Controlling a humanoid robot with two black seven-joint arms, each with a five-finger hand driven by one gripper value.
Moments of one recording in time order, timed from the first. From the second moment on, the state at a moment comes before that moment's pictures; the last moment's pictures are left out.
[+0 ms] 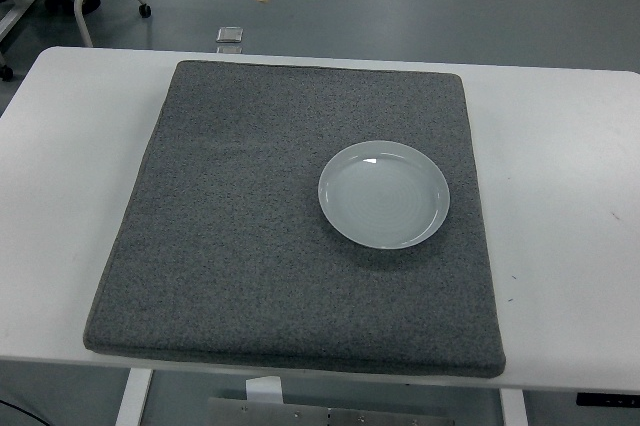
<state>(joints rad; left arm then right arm) -1.65 0.64 0.02 -1.19 0.96 -0.18 -0.20 0.08 0.00 -0.15 0.14 0.04 -0.02 -0.06</state>
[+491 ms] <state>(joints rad) -1.62 0.44 0.03 -1.19 1.01 -0.17 -0.28 0.08 0.00 -0.15 0.14 0.04 -0.02 -0.06</state>
